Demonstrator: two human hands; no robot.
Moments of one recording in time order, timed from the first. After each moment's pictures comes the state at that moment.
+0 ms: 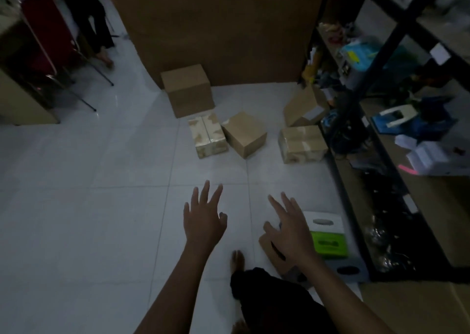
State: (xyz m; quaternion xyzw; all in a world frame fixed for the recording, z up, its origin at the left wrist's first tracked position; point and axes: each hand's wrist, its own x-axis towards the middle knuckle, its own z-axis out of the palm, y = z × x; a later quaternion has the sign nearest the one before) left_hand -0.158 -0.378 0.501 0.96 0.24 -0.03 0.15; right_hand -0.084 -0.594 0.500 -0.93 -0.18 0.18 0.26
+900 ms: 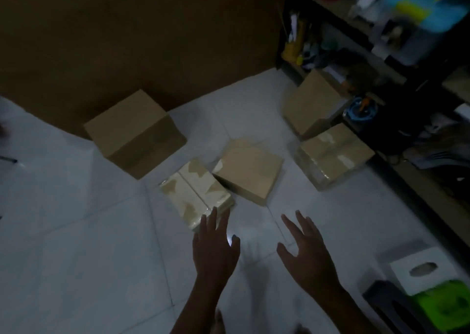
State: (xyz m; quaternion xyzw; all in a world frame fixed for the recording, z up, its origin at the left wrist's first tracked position) left_hand 0.315 -0.045 0.222 0.97 0.09 -0.12 0.16; right_hand 0.307 -0.261 0.243 -0.94 0.04 0.15 0.31
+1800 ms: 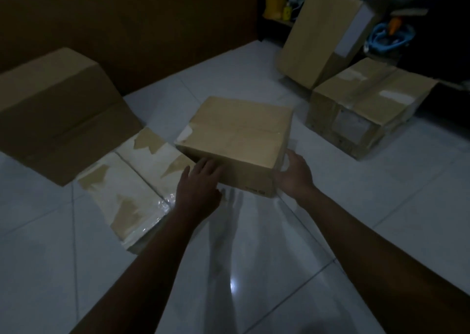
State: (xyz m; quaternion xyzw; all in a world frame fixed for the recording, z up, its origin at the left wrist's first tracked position) left_hand 0.510 -0.008 -0.179 0.99 -0.16 0.01 -0.02; right_hand 0.496 -0.239 -0.149 -0.89 0.15 0.05 0.44
